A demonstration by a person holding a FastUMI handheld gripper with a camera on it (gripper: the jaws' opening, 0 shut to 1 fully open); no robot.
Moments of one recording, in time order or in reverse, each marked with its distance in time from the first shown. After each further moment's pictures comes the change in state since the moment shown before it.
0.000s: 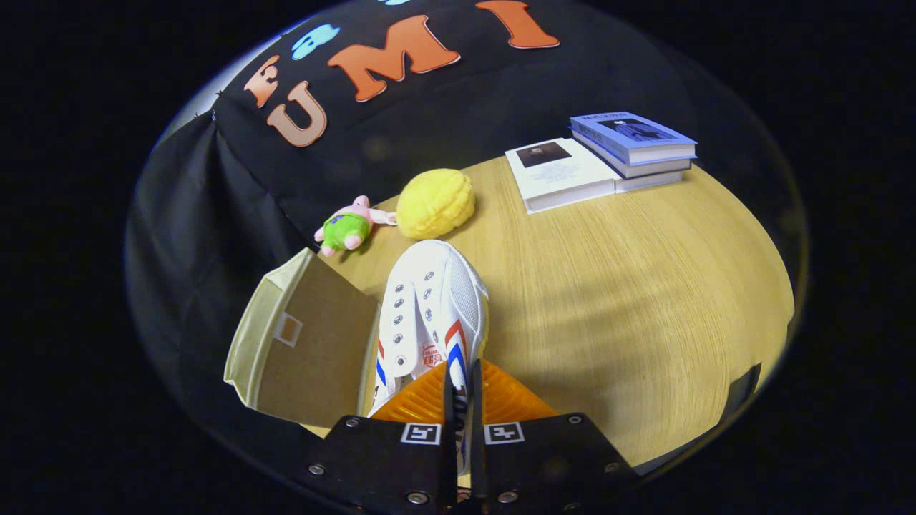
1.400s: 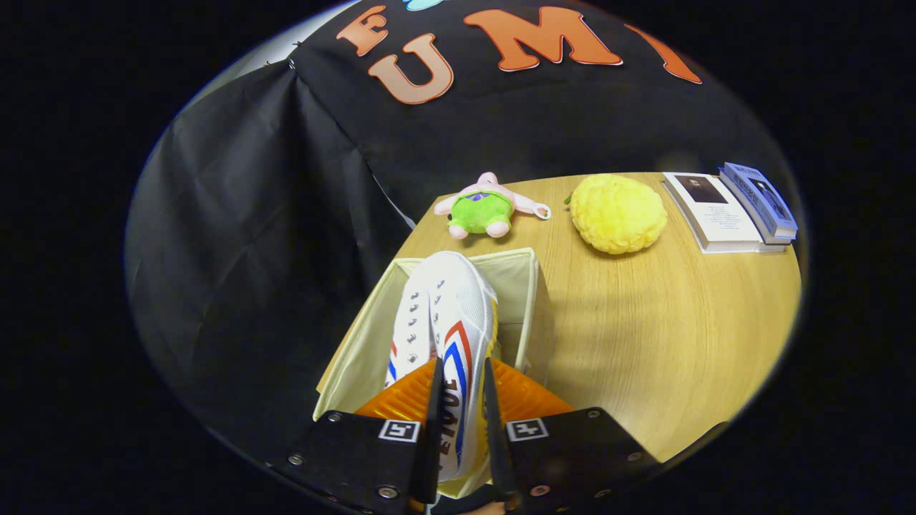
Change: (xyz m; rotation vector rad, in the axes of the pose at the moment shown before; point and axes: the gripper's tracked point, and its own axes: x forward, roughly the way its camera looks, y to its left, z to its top) arm 0.045 0.237 0.009 -0.180 0.052 0.214
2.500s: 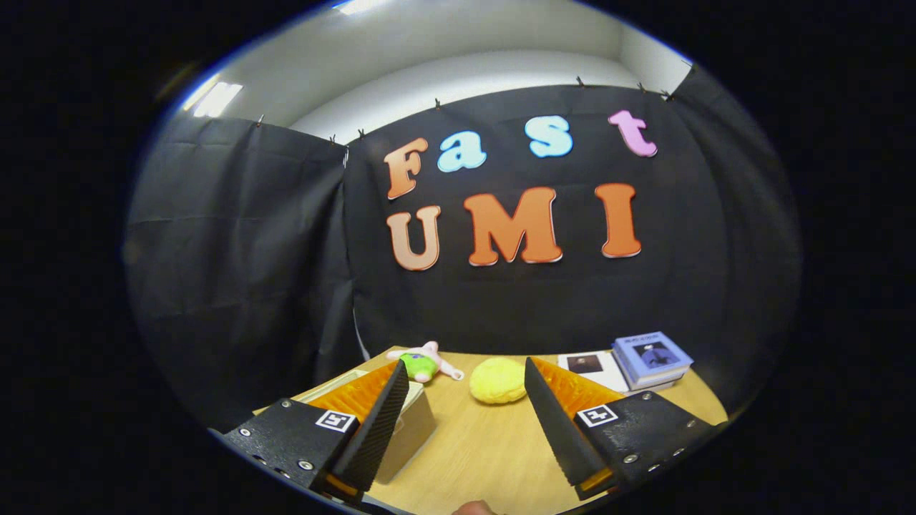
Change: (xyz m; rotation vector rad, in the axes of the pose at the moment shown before) arm -0.265 -0.096 0.081 -0.335 -0.771 -0.233
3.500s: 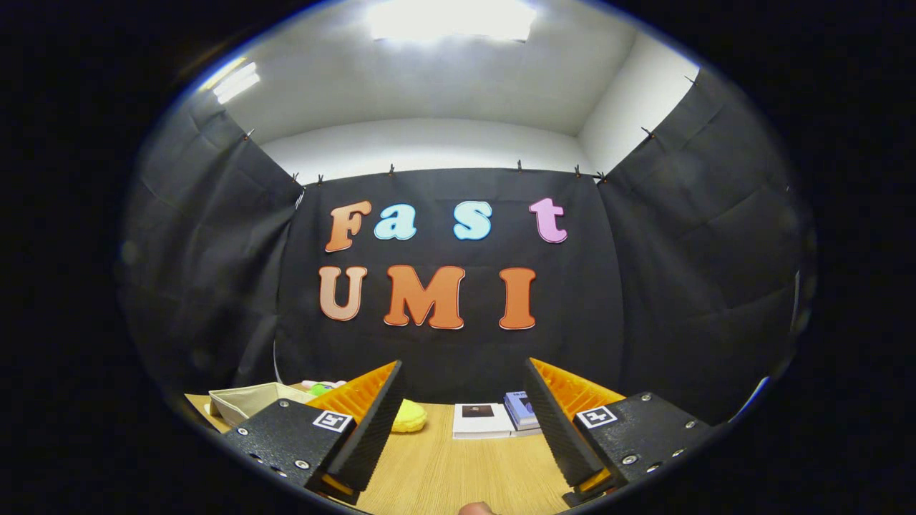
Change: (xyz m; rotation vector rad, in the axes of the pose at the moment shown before) arm -0.116 -0.085 0.025 -0.090 -0.271 -0.286
